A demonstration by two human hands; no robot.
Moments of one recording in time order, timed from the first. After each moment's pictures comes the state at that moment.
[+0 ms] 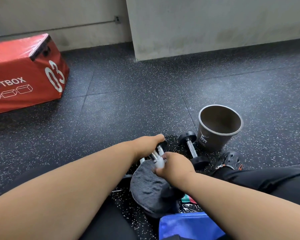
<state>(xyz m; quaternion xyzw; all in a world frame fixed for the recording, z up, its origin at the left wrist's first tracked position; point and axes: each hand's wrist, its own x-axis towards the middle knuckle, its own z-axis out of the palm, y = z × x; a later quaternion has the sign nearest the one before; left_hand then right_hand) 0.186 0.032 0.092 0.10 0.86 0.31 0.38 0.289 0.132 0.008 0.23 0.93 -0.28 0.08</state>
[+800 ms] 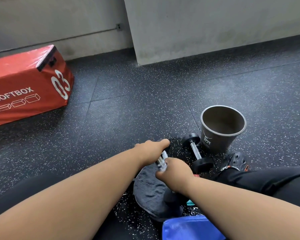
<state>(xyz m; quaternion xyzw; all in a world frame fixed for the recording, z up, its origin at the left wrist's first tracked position) 0.202 0.041 0.095 0.15 0.91 0.18 0.34 0.289 0.131 -0.008 0.21 0.91 -0.34 0.08</state>
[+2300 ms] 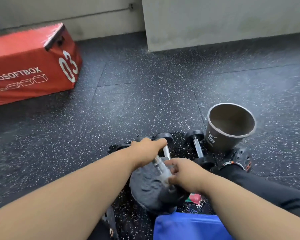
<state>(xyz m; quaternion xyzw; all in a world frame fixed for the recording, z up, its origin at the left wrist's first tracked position) 0.197 0.037 0.084 0.08 0.92 0.16 0.35 0.313 0.182 0.010 0.11 0.85 -0.46 0.23</state>
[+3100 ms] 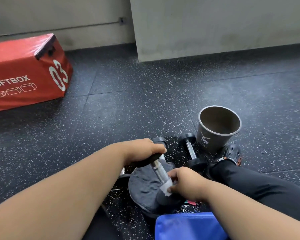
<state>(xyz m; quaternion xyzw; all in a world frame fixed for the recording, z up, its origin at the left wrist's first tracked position) 0.200 0.016 0.115 0.17 0.87 0.21 0.40 0.335 0.168 0.000 0.13 0.89 -0.39 0.22</state>
